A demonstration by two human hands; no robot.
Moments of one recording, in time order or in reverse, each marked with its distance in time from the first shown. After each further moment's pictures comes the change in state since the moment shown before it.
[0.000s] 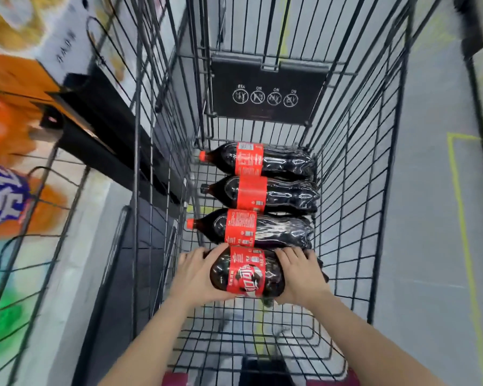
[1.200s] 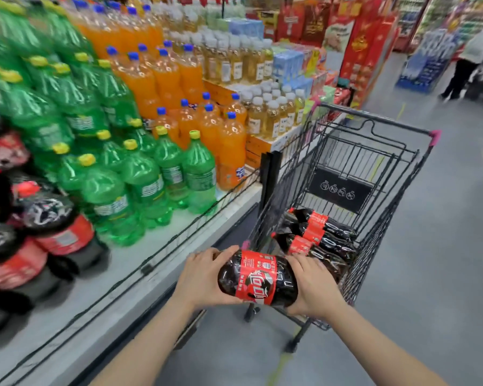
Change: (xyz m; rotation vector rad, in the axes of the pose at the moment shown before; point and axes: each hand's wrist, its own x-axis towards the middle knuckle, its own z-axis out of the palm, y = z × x) left_hand -0.453 0.097 -0.005 0.076 0.801 -0.157; right_hand -0.332 -0.153 -0.089 -0.164 0.551 -0.547
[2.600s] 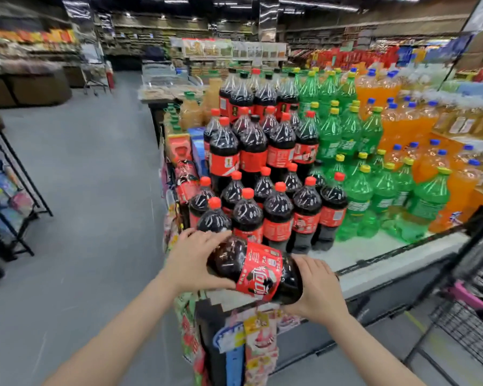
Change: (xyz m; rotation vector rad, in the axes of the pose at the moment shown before) left_hand -0.506 -0.283 -0.295 0.327 0.334 -0.248; right_hand -0.051 -0.577 -0.005 0.192 0.177 -0.517
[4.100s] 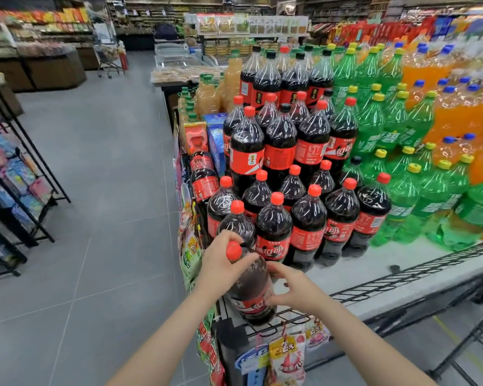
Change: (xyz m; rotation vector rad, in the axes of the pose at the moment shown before) left_hand 0.030 -0.024 0.042 -0.659 0.205 -0.502; right_hand 0.100 -0.025 0.080 0.600 -0.546 0.095
